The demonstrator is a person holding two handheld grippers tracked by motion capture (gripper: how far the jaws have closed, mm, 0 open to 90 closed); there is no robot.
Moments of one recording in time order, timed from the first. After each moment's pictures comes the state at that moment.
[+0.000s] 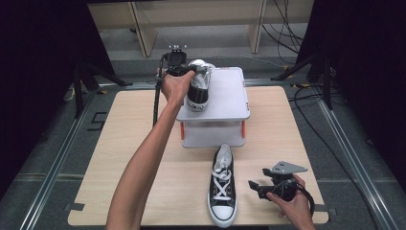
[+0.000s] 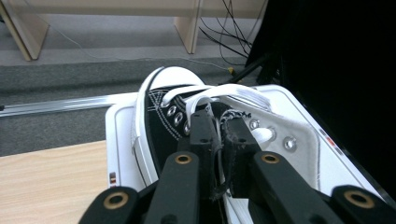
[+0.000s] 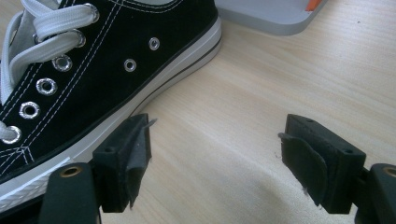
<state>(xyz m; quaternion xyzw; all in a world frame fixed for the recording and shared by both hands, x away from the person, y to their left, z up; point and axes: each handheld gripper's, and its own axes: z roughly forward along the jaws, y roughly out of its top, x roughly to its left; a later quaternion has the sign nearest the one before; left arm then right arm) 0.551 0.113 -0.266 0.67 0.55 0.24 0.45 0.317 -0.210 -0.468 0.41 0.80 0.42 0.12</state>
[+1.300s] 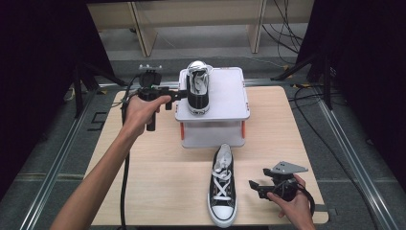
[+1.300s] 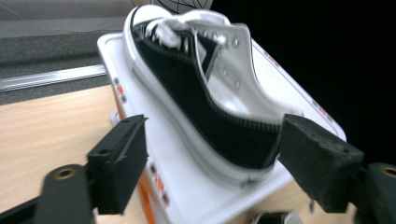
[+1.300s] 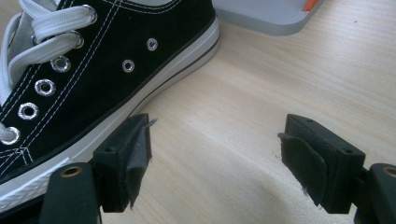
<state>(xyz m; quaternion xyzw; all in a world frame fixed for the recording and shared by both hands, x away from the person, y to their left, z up) 0.458 0.184 -0.268 0.72 0.50 0.14 0.47 0.316 -0.211 -0.468 0.41 0.80 0.42 0.13</state>
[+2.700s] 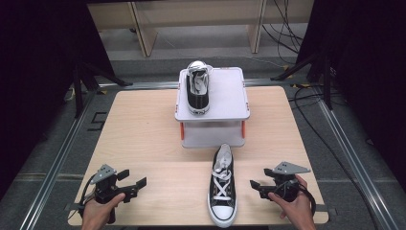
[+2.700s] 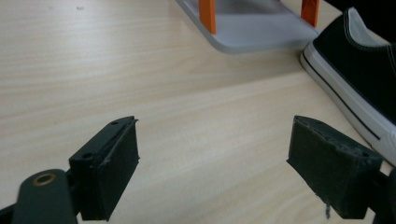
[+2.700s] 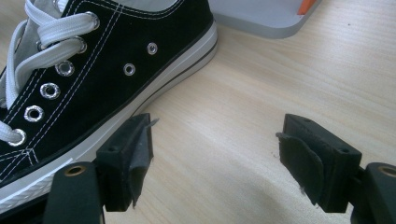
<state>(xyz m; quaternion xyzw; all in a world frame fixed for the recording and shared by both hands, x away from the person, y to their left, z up) 0.281 0.302 -0.460 0.71 0.51 0.16 0.46 0.314 -0.214 -0.466 0.41 0.80 0.43 0.12</state>
